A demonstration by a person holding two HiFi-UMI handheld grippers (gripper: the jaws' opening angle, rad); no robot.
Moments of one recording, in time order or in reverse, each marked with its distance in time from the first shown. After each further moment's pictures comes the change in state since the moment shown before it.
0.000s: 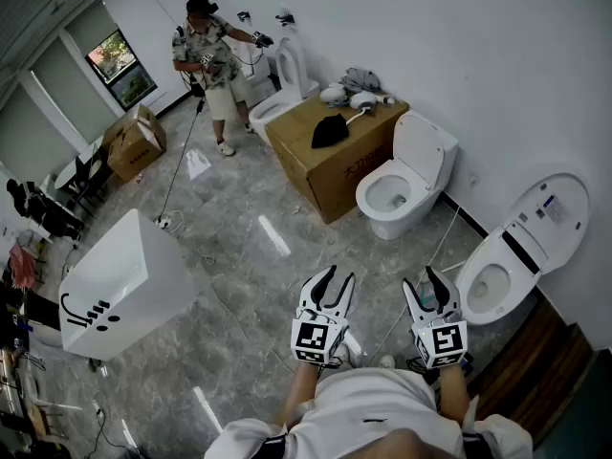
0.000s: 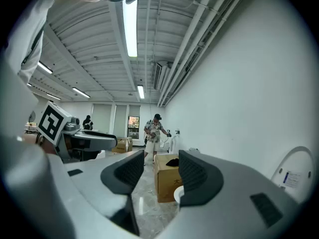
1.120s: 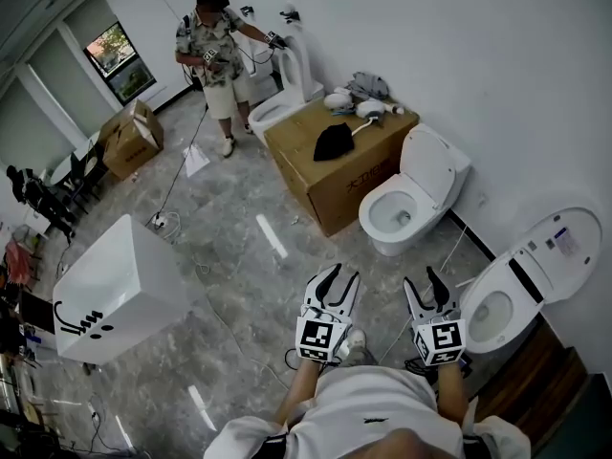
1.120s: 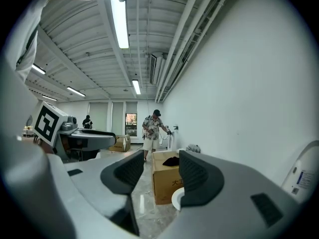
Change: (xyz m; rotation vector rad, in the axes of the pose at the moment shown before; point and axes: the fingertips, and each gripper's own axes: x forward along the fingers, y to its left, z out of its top) left arm 0.131 0.064 -0.013 0.002 -0.012 -0.042; right arm 0.137 -0.062 -0.011 0.033 0.052 -0.018
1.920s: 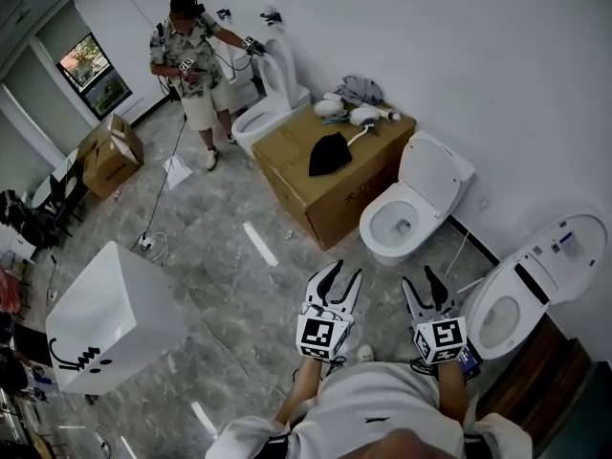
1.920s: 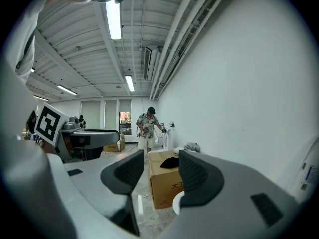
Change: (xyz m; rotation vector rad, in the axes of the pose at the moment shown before) left arm 0.080 0.112 -0.005 -0.038 -0.047 -0.096; right arm 0.130 0.012 0.005 0.027 0.024 -0.063
